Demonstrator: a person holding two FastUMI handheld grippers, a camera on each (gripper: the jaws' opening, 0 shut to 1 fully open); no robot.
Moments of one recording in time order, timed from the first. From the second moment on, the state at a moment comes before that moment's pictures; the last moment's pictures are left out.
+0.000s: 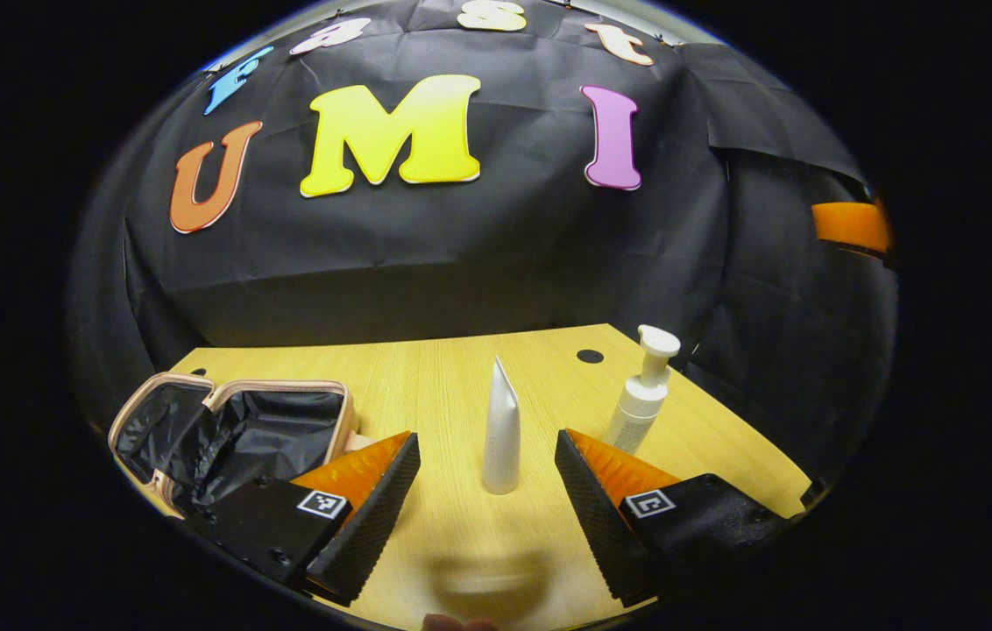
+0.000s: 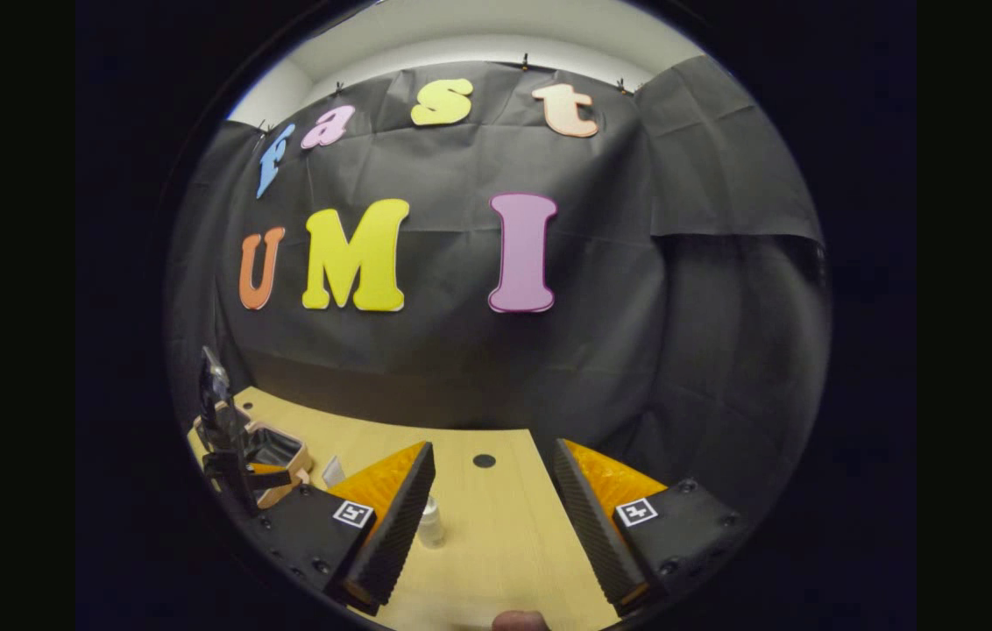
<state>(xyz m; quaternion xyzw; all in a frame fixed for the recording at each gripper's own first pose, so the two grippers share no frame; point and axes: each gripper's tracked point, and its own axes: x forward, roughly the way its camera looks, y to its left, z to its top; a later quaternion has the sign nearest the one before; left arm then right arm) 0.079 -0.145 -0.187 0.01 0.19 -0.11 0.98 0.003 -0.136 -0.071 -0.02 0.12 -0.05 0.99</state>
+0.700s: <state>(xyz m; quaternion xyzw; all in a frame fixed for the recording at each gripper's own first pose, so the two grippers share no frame) 0.135 -0.165 -0.290 0.01 0.25 -0.09 0.96 -0.009 -0.175 -0.111 -0.02 0.18 -0.07 0.98</state>
